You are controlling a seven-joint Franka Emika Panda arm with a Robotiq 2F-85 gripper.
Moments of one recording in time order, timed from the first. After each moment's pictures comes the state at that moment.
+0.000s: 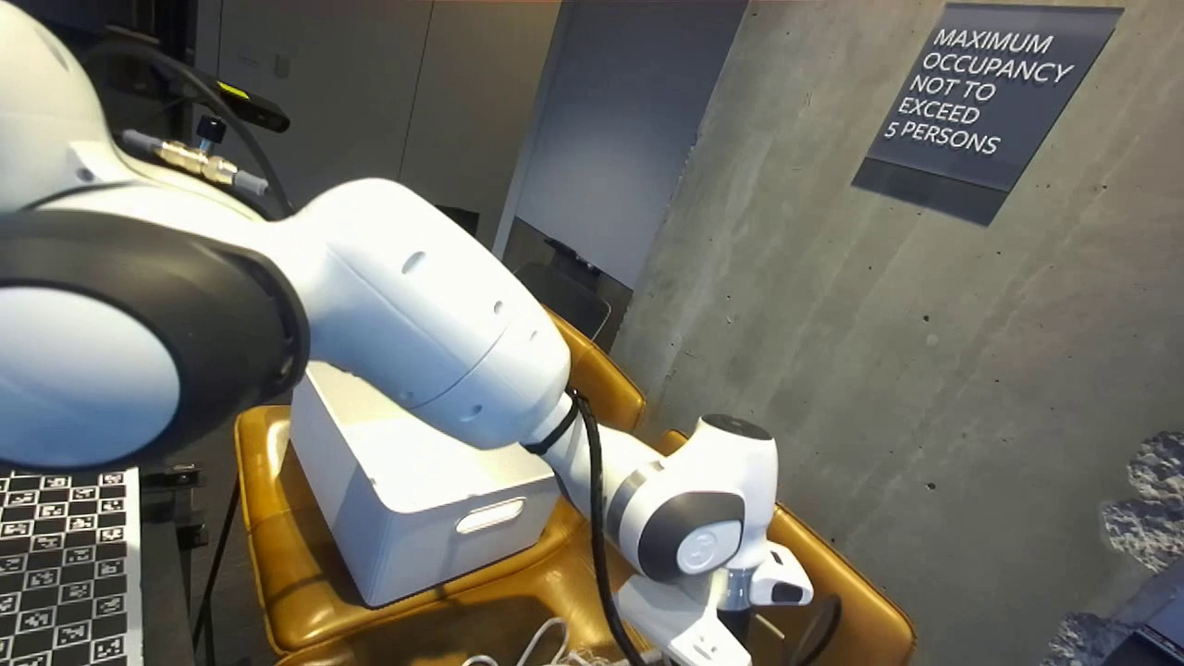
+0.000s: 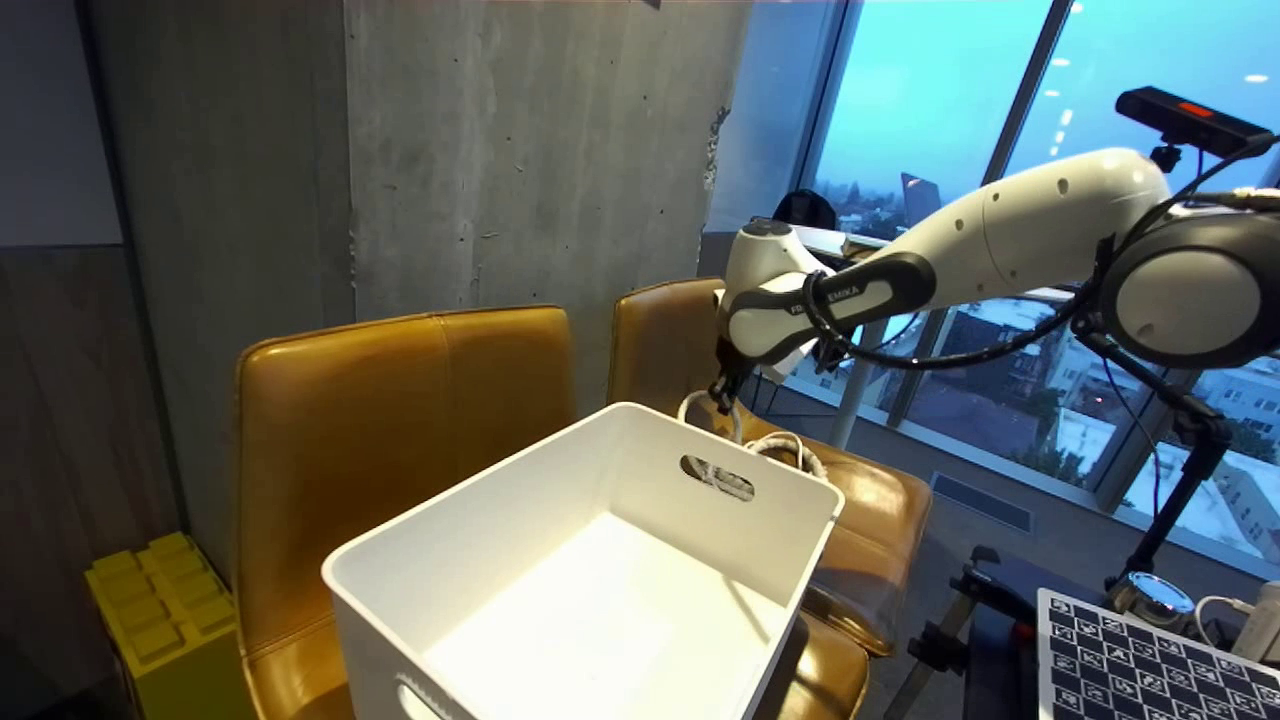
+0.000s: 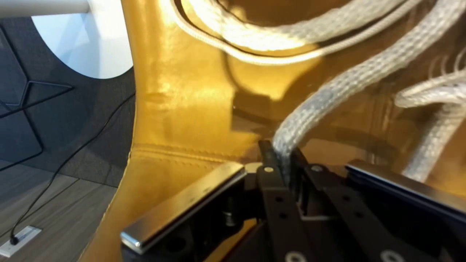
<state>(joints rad) -0.30 1.34 -0.13 -0.79 -0.21 2.33 -0.23</state>
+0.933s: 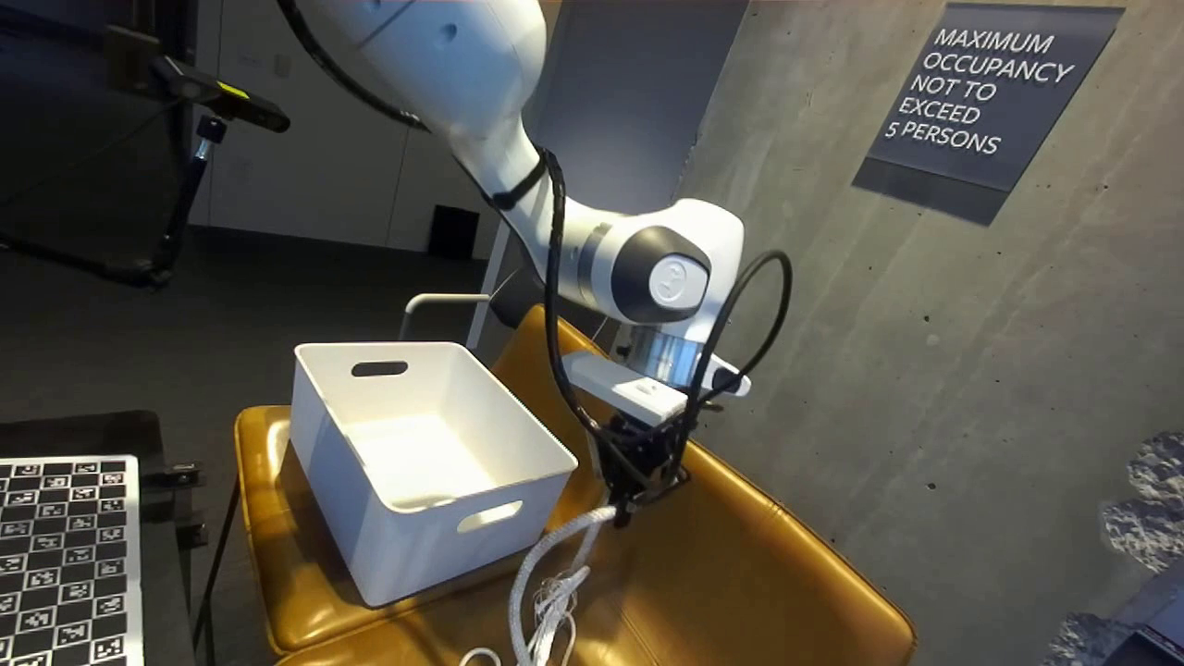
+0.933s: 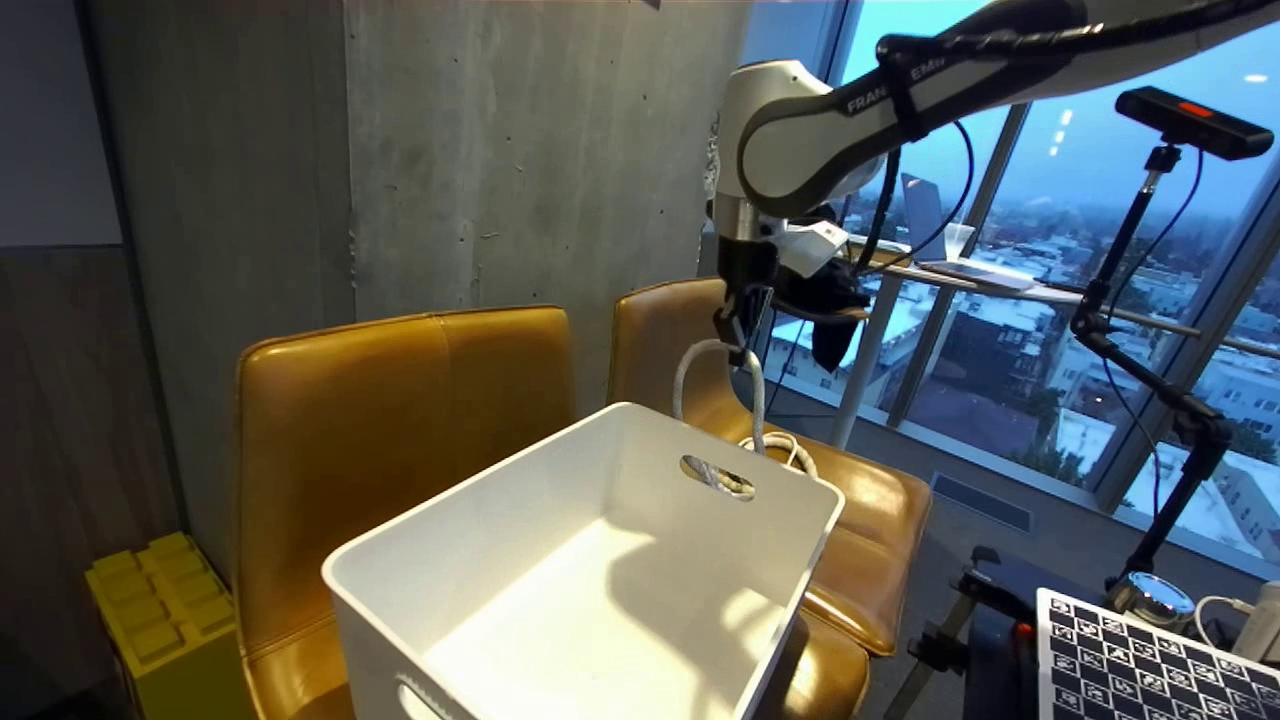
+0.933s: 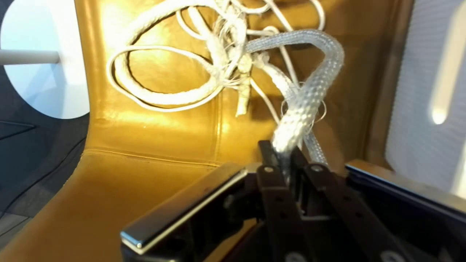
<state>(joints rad) -0.12 0.73 -0.08 -1.40 -0.20 2.09 -0.15</state>
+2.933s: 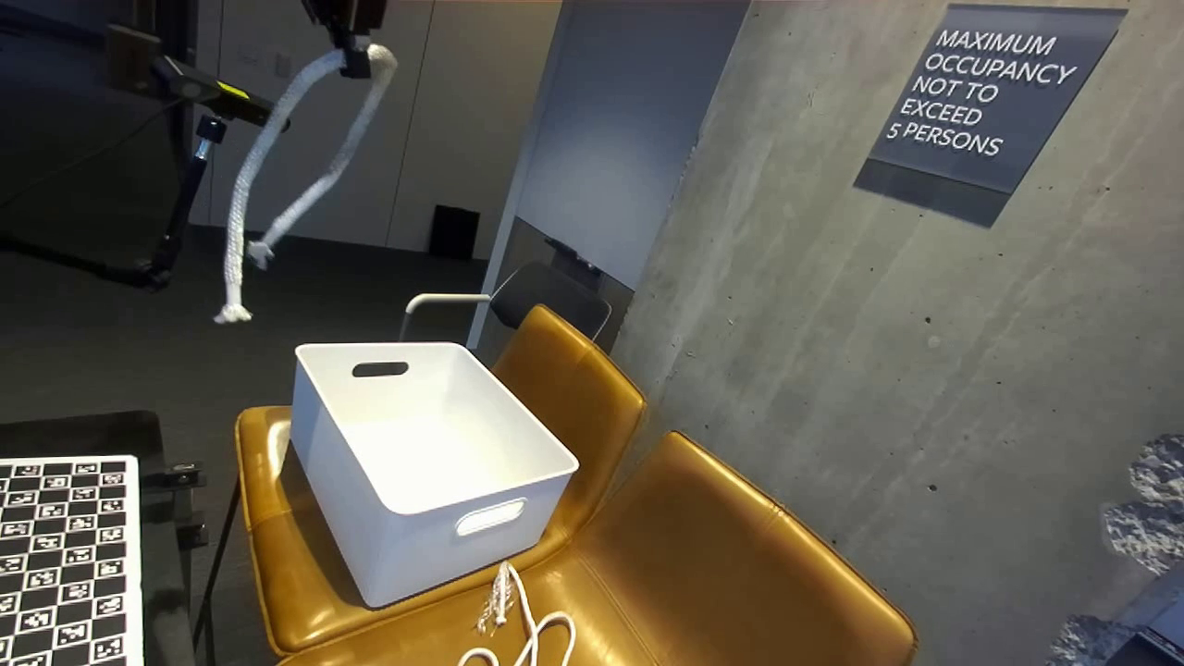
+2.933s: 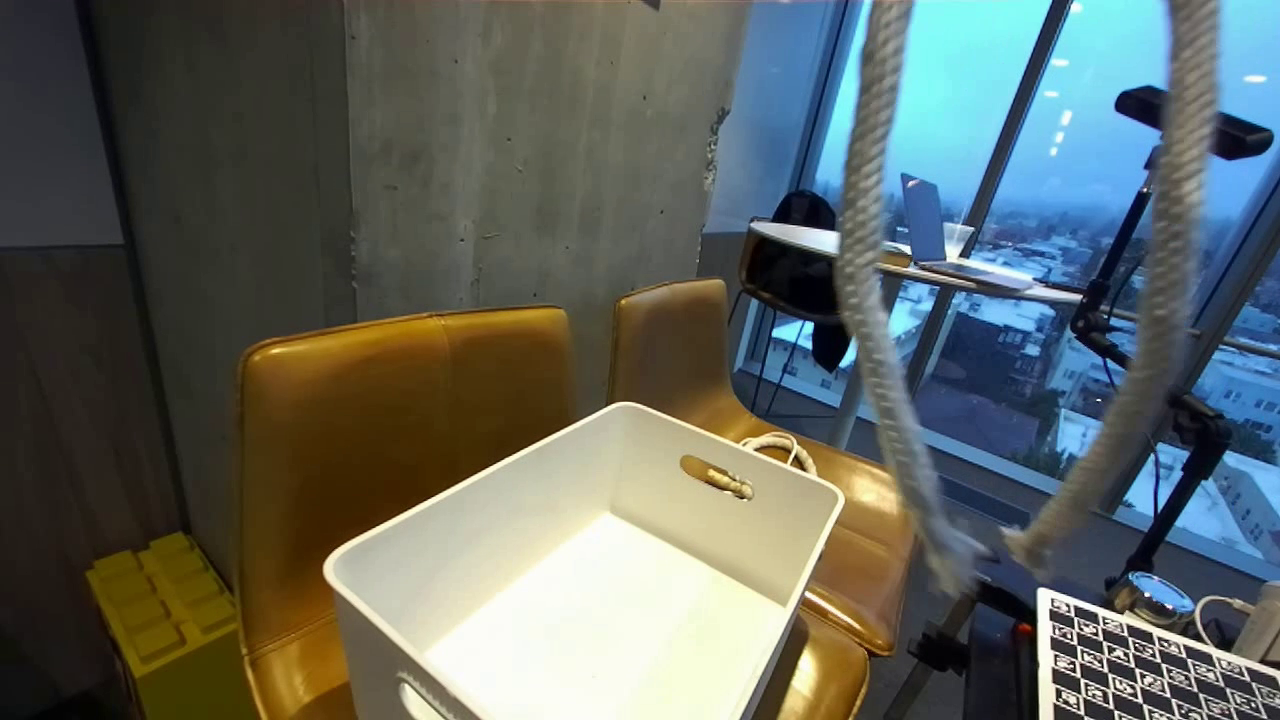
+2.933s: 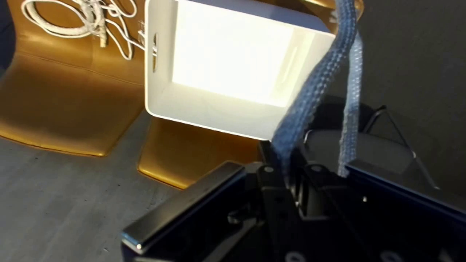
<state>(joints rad) 0.14 -0.45 0.22 -2.14 -0.08 1.99 0.11</state>
